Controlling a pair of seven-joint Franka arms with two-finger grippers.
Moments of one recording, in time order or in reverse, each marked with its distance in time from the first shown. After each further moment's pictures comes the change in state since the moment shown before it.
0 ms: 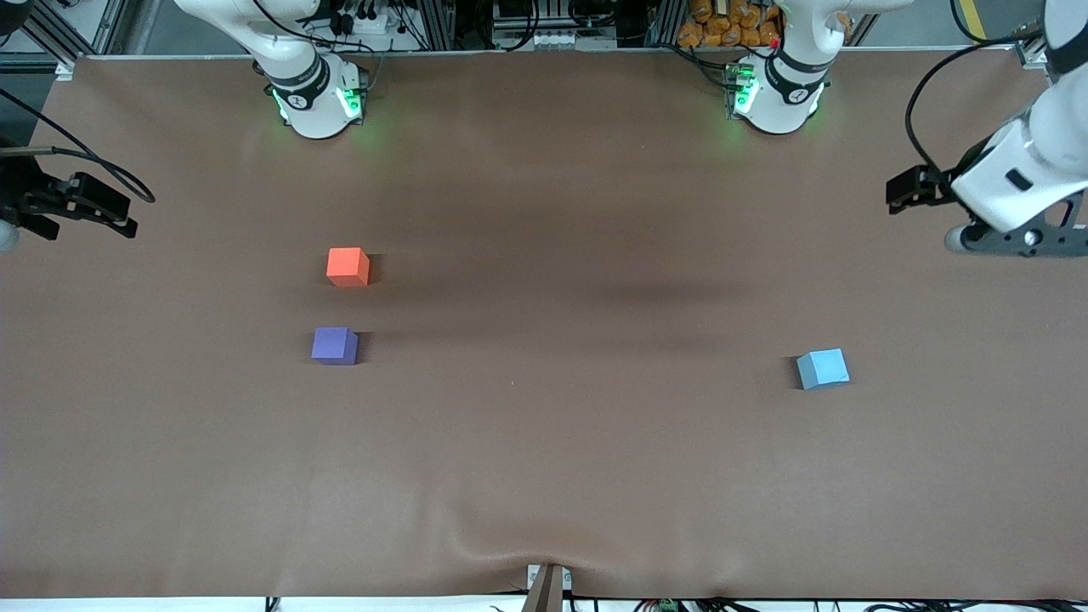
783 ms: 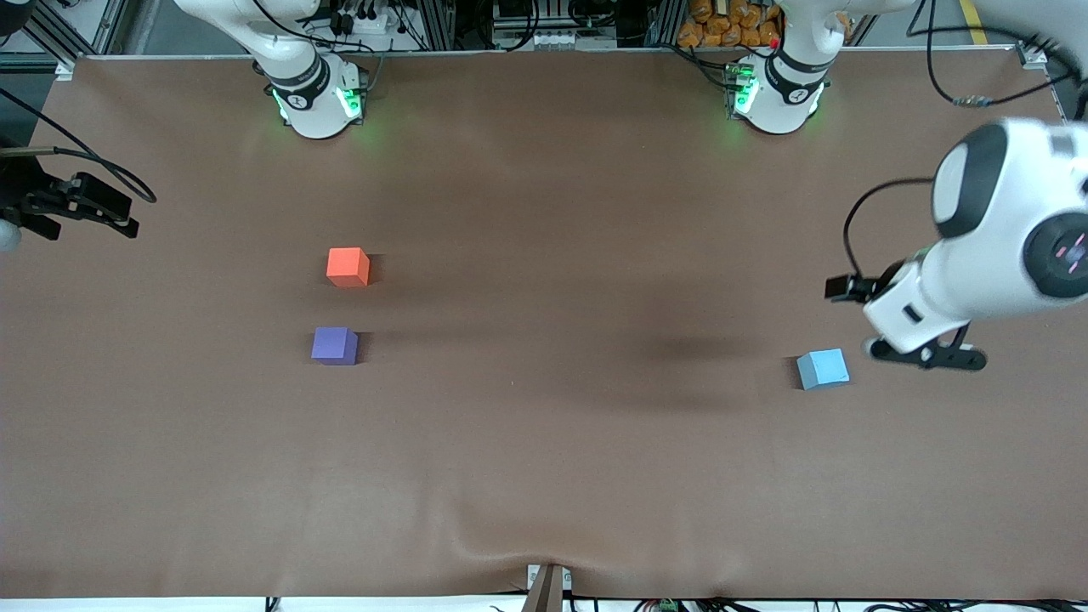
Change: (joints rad) left arm -0.024 0.291 0.005 0.029 0.011 0.229 -0.033; right arm 0.001 0.000 0.001 -0.001 0.000 0.000 0.000
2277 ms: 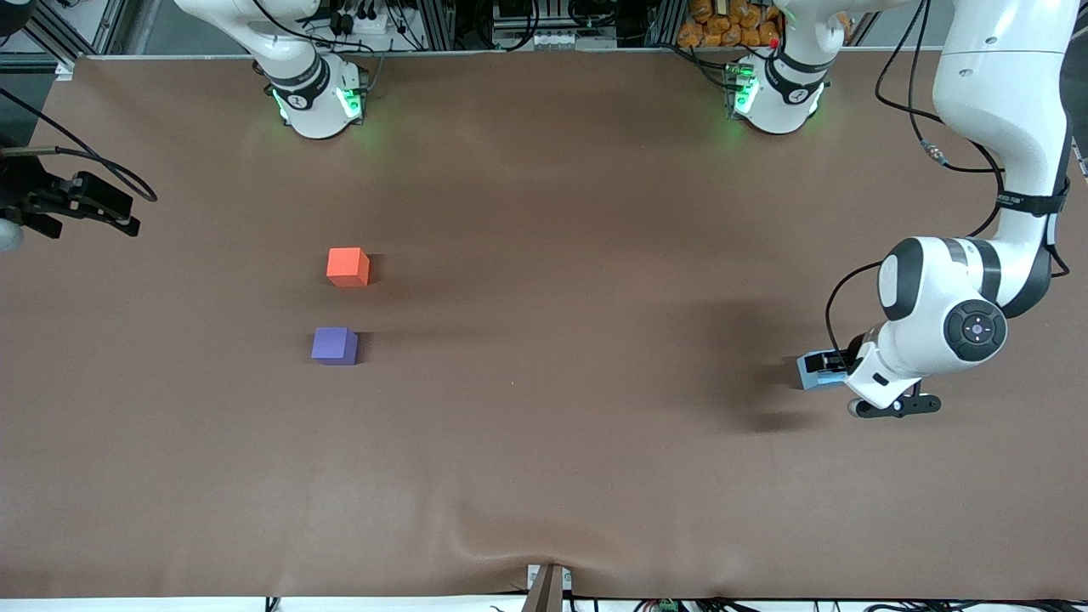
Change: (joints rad) left arm 0.114 0.137 -0.004 -0.309 0.001 0.587 -0.107; right arm 0.000 0.000 0.000 -0.001 0.000 -0.012 0.000
